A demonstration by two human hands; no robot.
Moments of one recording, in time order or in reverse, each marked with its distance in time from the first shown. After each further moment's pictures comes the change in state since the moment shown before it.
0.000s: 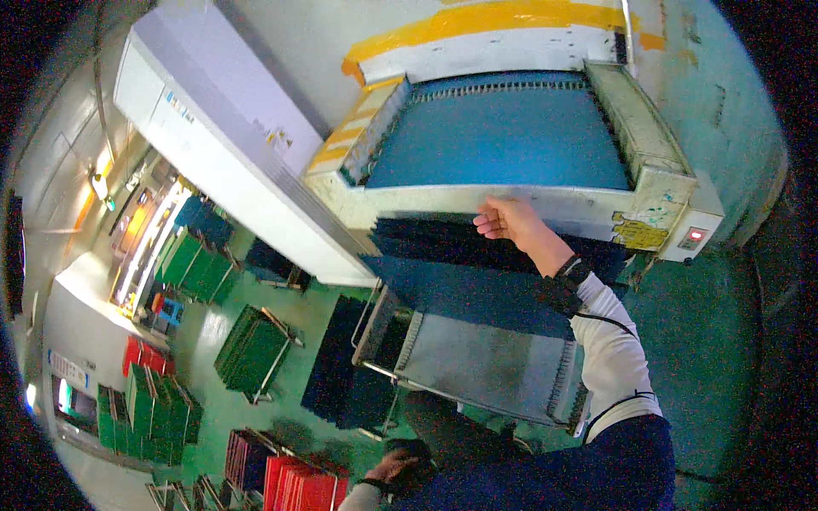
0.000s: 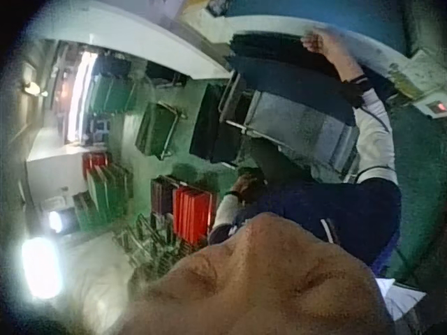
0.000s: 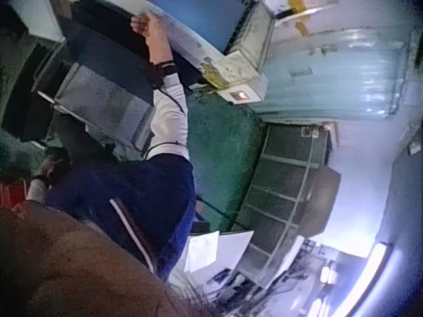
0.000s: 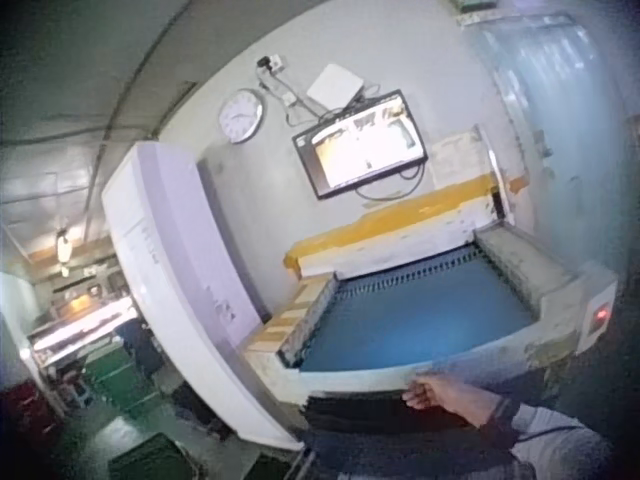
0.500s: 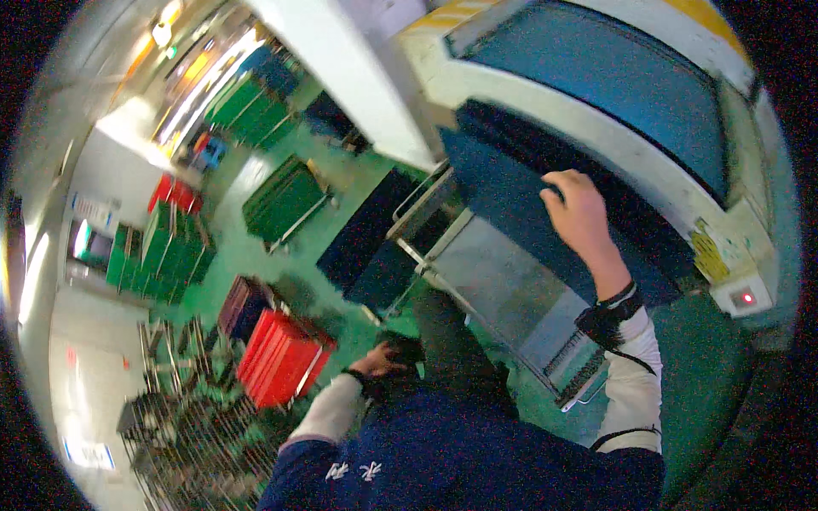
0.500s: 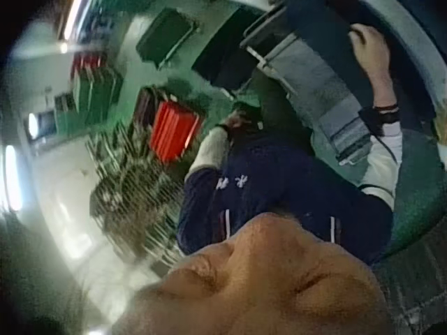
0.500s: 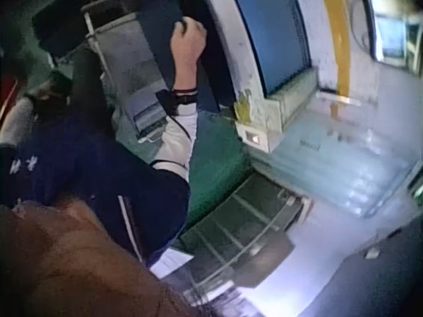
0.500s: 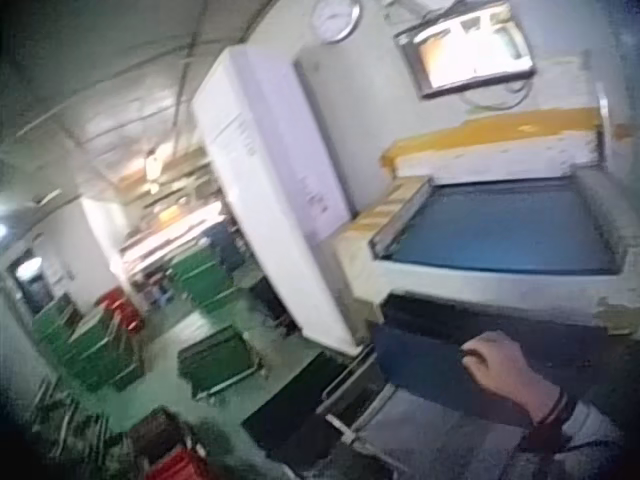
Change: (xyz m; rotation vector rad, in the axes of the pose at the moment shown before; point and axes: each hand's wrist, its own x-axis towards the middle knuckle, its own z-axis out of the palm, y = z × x) left_hand -0.028 0.006 0.007 0.716 0.102 0.091; right_hand -0.086 0.061 0.053 -1.285 -0.025 -0.977
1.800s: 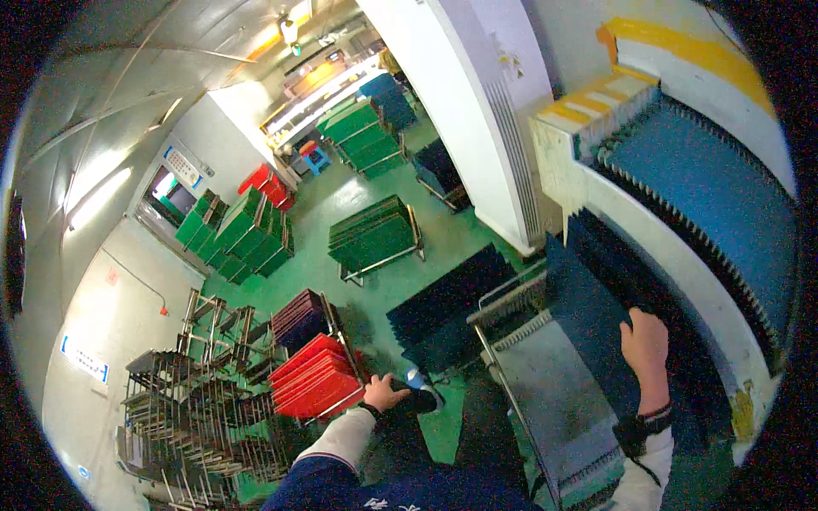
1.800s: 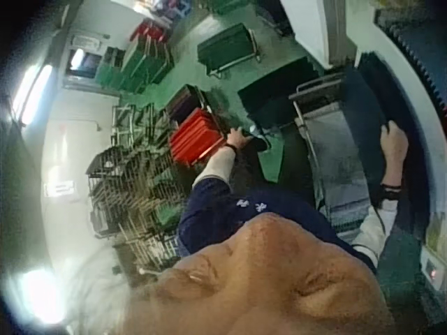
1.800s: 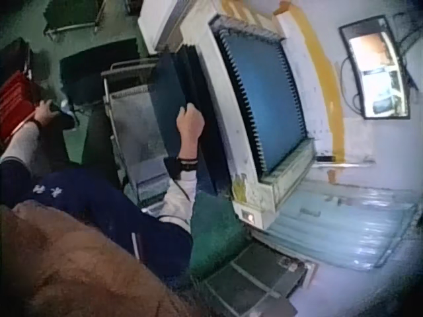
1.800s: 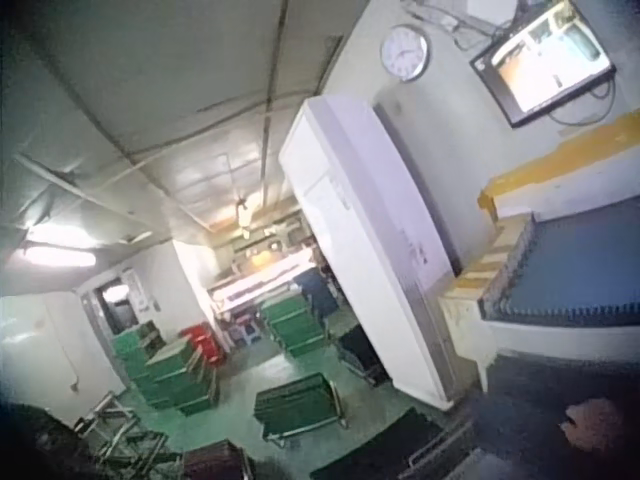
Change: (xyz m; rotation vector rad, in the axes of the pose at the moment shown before) left_hand -0.089 0.019 -0.123 -0.288 0.702 -0.849; right_hand 0.028 0.036 0.042 -0.246 -0.376 0.202
